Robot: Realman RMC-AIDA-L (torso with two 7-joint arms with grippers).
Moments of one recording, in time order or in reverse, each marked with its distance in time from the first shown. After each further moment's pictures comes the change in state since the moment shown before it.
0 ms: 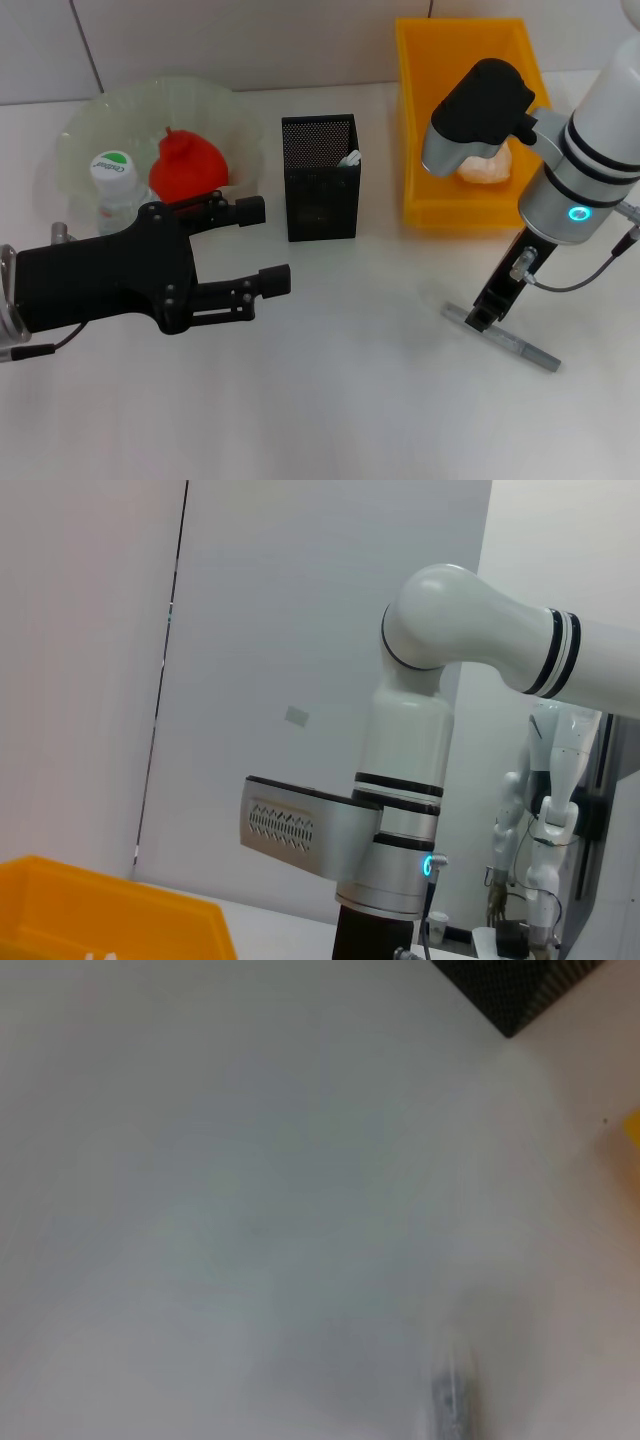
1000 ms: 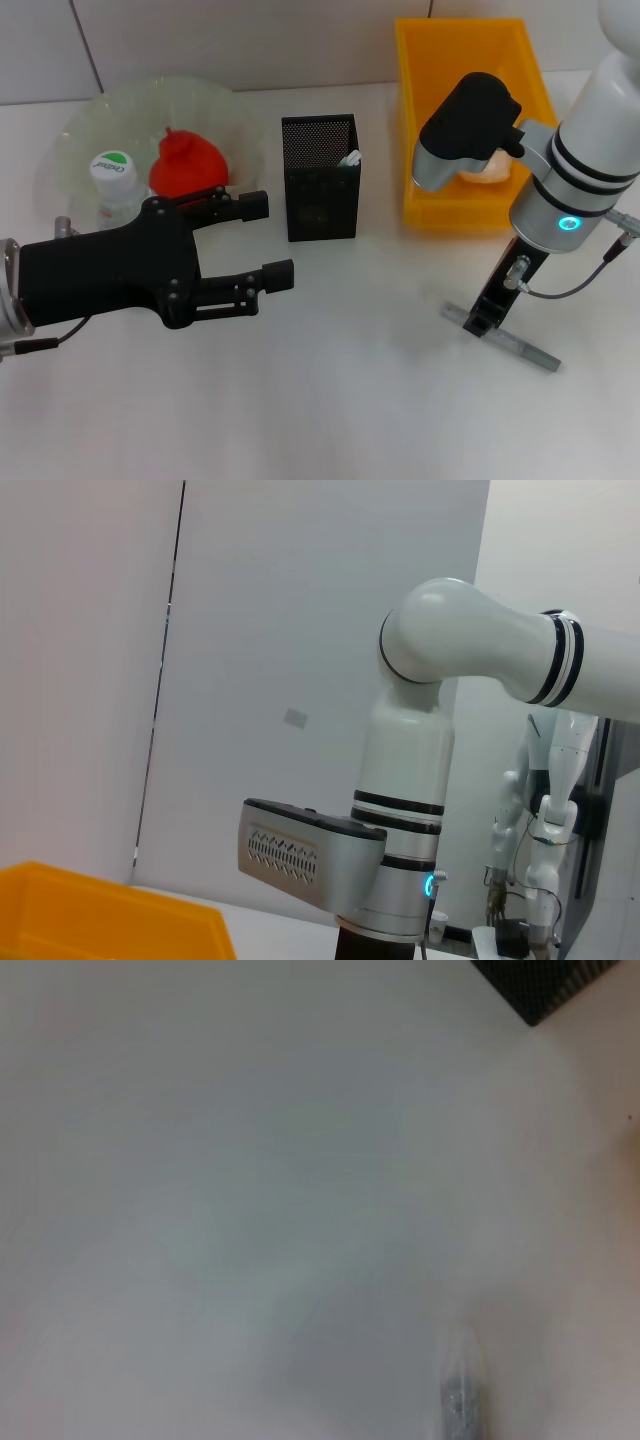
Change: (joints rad) left arm -0.011 0.000 0.000 -0.001 0.000 -0.004 0.001; right arm 0.004 0.002 -0.050 0.030 0.004 0.037 0.000
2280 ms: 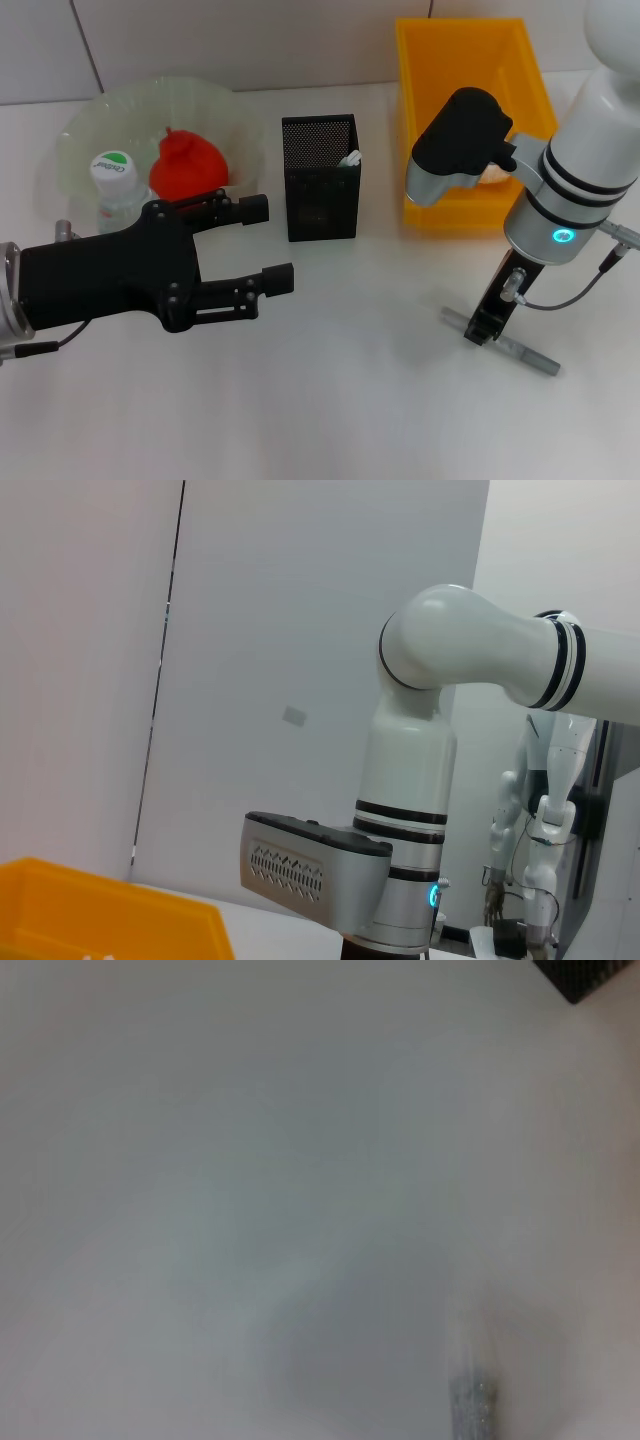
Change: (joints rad) left arm 0.001 0.000 0.000 -0.008 0.002 0.003 0.003; right arm -0.003 0.003 -0.041 0.017 0.013 0.008 0.008
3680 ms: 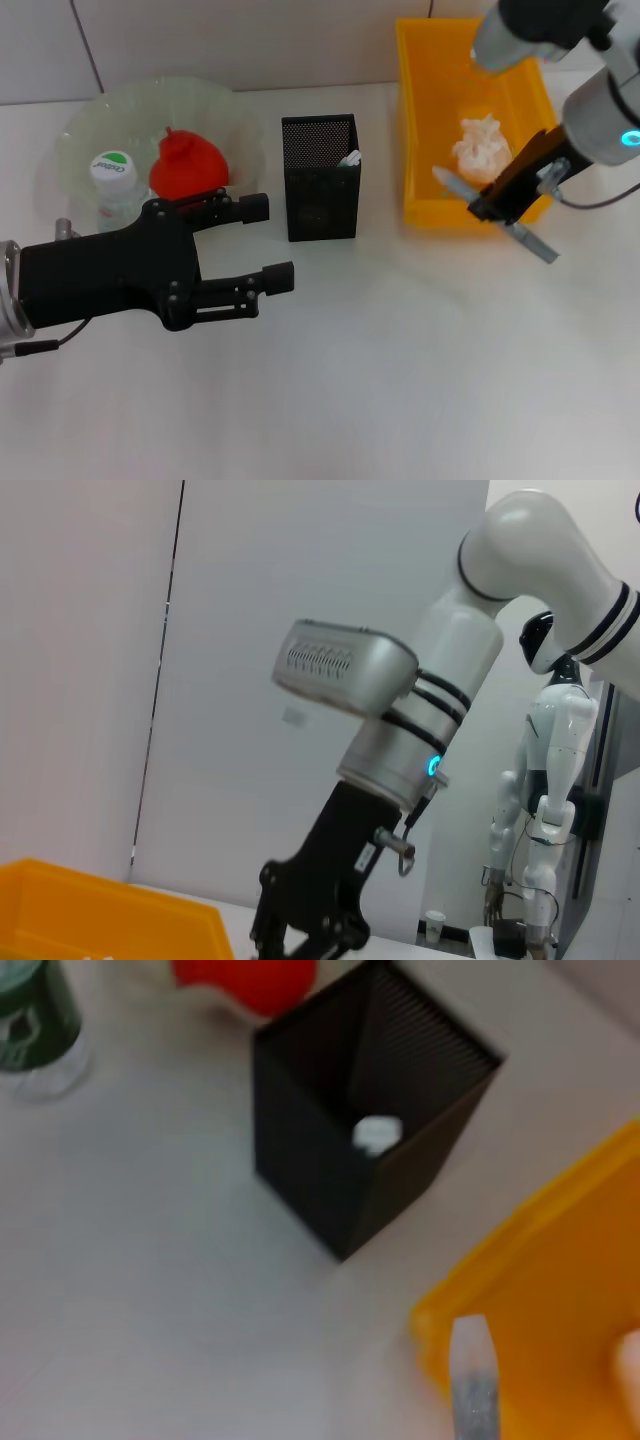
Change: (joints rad) left arm -0.001 0.000 0.000 0.003 0.000 0.000 -0.004; right arm -0.158 -0.008 0.135 -0.532 0.004 -0.076 0.020
